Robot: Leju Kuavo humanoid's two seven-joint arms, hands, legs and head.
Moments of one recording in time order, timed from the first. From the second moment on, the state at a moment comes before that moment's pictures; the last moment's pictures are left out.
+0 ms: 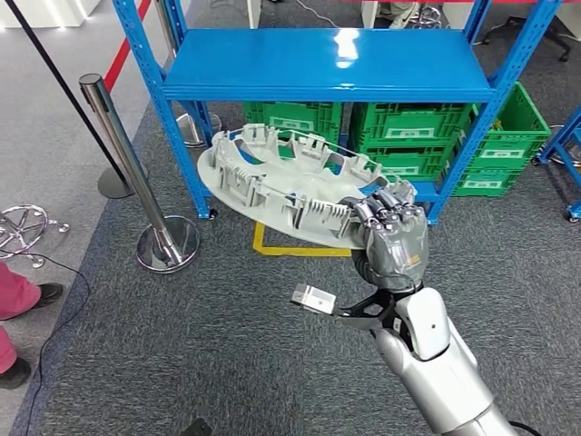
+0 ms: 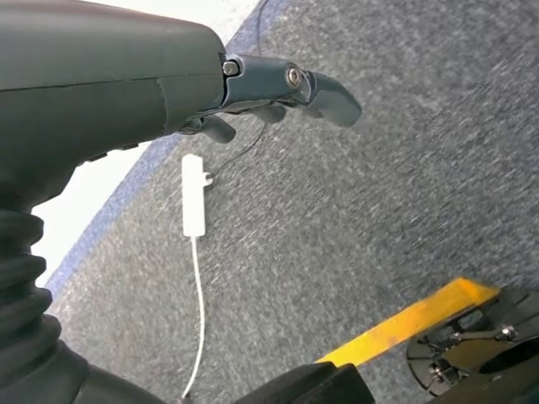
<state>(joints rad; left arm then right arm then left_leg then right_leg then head) 0.09 -0.09 -0.01 -0.58 -0.82 0.26 0.14 -0.35 -0.04 0.60 -1.52 1.21 -0.68 -0.10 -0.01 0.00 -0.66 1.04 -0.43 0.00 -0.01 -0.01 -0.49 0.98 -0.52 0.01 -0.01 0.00</state>
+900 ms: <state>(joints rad) 0.10 -0.09 0.01 -0.56 -0.82 0.27 0.13 -0.37 -0.04 0.61 -1.49 1.21 -0.68 -0.10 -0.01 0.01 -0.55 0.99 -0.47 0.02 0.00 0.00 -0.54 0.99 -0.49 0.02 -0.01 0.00</state>
